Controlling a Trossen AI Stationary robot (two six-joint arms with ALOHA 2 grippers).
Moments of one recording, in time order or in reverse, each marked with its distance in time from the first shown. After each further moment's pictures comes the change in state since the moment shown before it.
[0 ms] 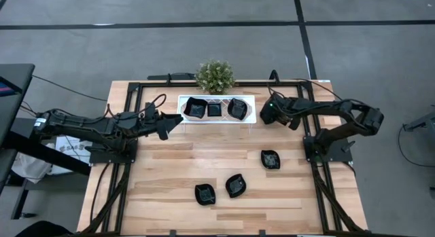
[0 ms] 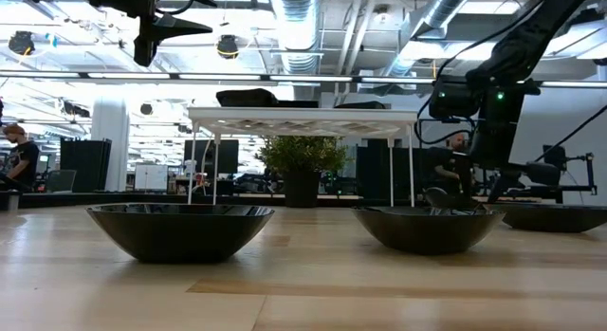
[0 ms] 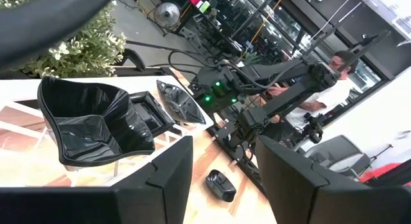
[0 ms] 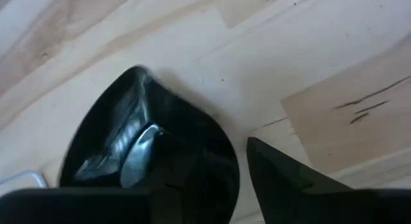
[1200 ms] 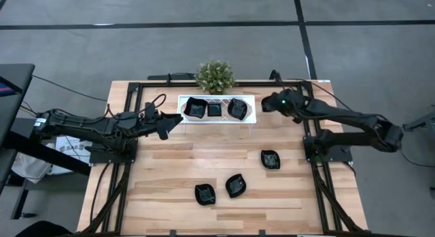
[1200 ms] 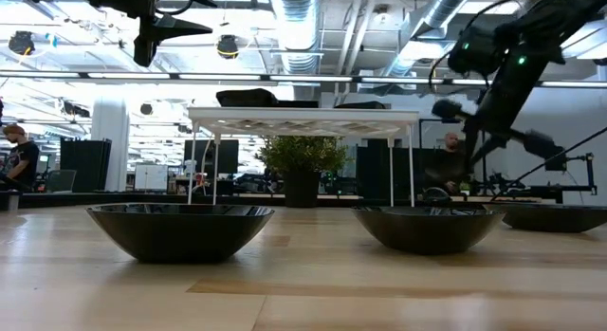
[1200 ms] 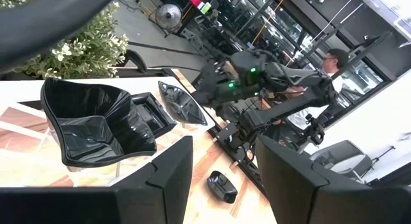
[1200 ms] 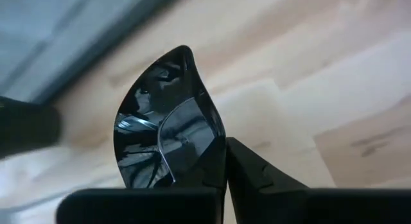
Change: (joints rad) left arm 0.000 0.000 -0.001 0.000 -0.008 0.000; right arm 0.010 -0.338 -0.003 -0.048 0.123 -0.053
